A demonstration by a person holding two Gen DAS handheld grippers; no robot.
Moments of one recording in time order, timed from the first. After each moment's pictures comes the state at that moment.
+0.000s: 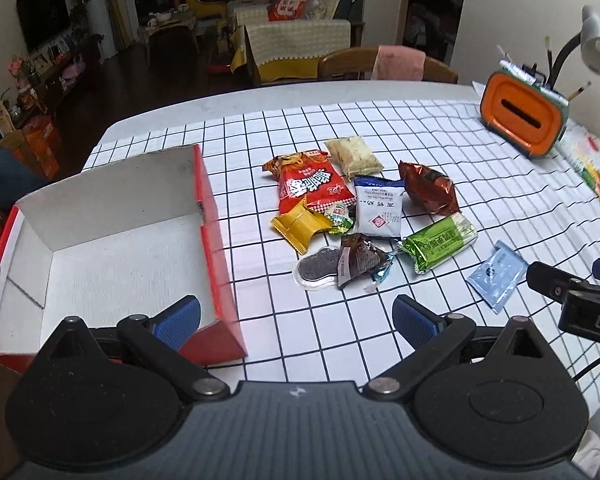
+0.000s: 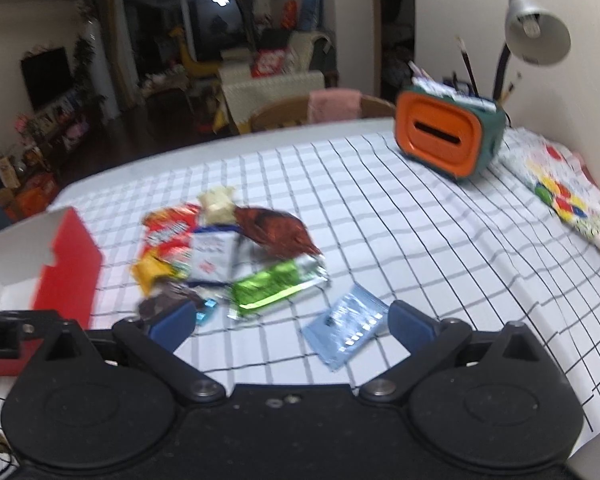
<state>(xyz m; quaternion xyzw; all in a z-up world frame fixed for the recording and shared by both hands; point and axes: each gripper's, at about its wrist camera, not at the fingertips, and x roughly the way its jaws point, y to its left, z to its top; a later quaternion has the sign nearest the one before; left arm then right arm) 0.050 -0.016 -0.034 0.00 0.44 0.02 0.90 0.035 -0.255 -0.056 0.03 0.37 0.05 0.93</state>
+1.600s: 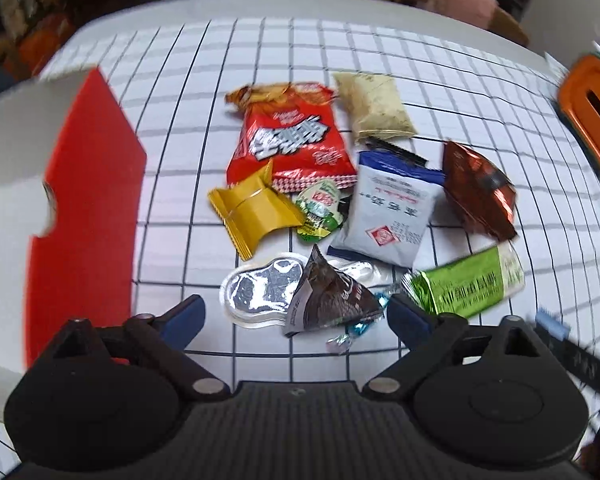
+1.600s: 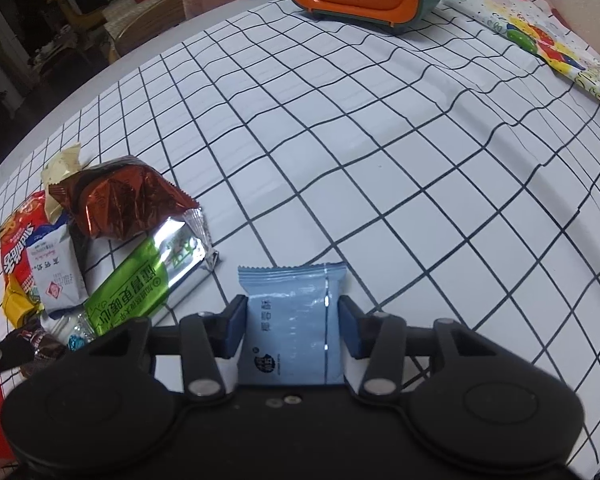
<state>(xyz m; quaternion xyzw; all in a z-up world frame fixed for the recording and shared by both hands) 0.188 -0.045 -0.123 -0.11 0.56 0.09 0.82 0.151 -0.312 -0.154 0.15 0.52 -0.06 0.84</state>
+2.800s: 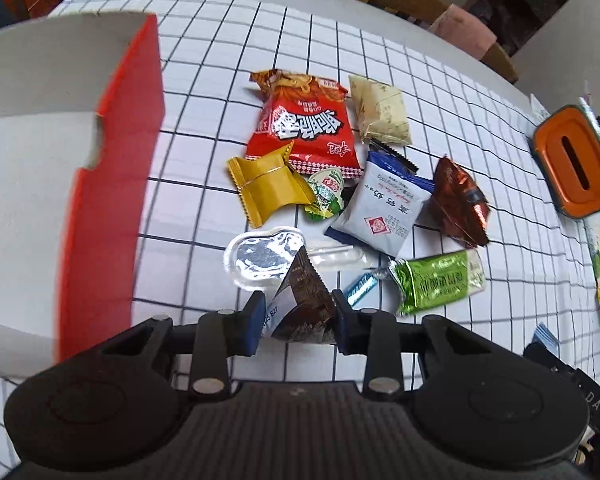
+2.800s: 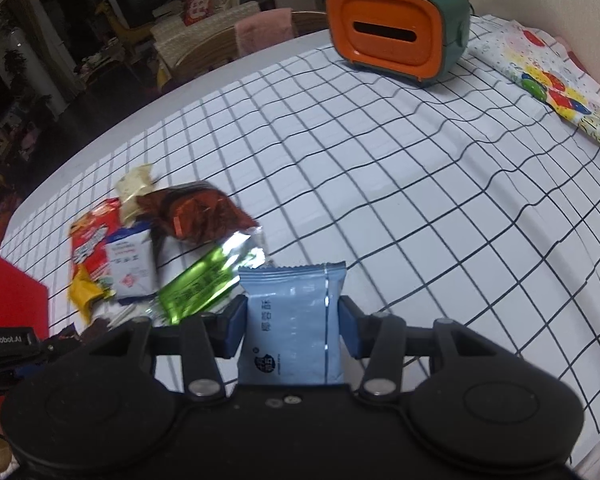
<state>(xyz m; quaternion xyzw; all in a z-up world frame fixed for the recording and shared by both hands) 0.151 -0.008 -0.105 -0.20 0.55 0.05 0.81 0.110 -0.301 -0.091 0.14 0.48 0.00 0.87</state>
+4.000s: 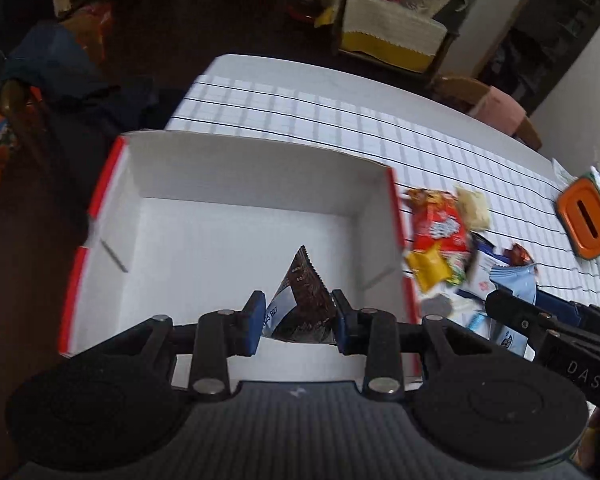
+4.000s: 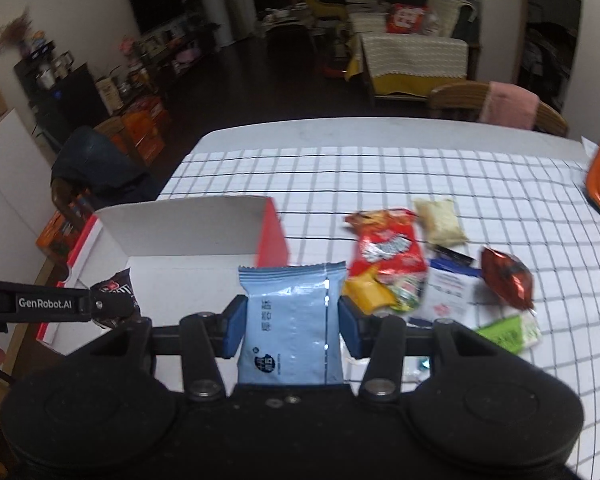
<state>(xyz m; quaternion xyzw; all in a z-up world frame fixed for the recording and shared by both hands) 0.072 0.190 -0.013 -0.17 0.50 0.09 0.85 0.096 -0.040 -0.001 -0.02 0.44 0.23 0.87</state>
